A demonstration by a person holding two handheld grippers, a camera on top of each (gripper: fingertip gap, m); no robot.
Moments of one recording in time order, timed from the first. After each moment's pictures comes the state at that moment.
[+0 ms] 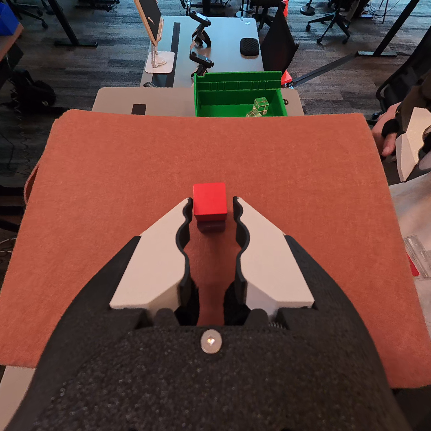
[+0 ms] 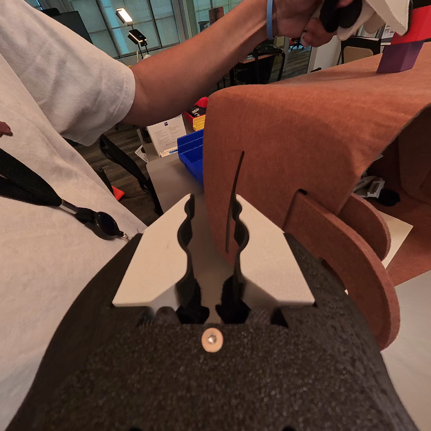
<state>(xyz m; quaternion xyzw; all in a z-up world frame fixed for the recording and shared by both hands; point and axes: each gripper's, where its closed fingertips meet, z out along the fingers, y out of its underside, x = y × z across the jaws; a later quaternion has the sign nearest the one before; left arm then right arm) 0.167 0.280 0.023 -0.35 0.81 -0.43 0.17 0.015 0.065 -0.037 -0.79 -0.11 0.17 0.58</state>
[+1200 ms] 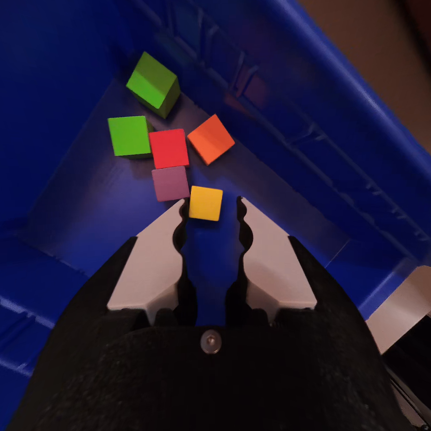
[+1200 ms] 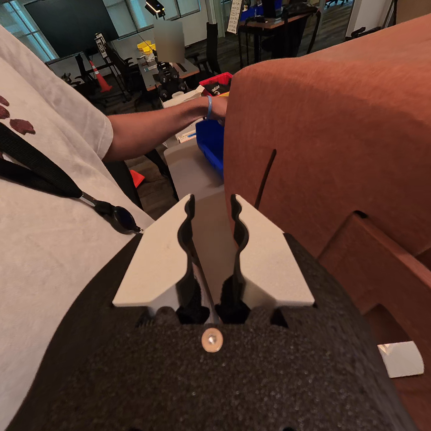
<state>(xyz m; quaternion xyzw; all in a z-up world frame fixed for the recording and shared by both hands) -0.097 0.474 -0.288 -0.69 0.69 -0.17 0.10 -0.018 0.085 -0.050 -0.81 -0.13 0.21 0.54</state>
